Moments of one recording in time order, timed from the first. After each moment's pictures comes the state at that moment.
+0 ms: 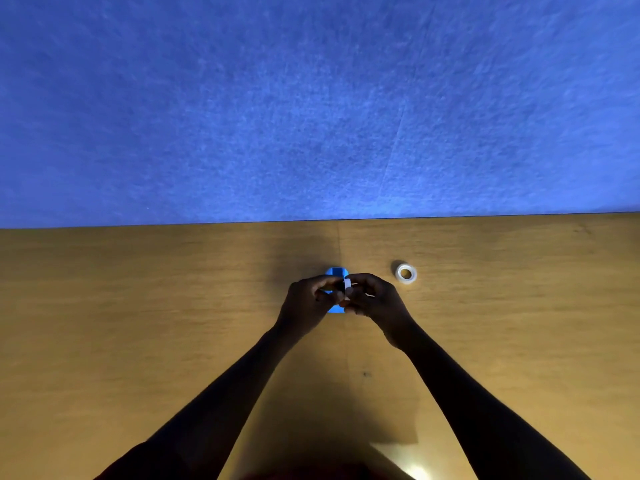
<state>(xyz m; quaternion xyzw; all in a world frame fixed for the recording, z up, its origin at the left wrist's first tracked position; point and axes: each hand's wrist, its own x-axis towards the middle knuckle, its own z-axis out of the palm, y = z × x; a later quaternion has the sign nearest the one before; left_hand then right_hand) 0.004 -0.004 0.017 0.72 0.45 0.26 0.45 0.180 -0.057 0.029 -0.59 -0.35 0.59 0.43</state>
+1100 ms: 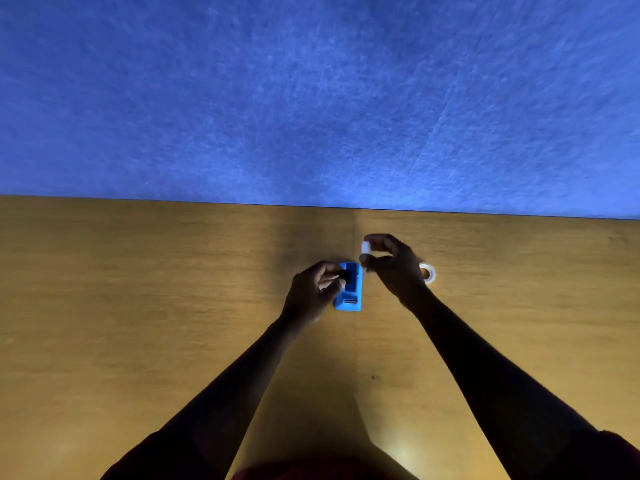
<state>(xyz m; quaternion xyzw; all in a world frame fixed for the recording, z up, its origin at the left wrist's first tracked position) -0.003 0.022 -0.023 0.63 0.51 0.27 0.52 0.197 0.021 0.011 -0.70 -0.44 0.43 0.36</state>
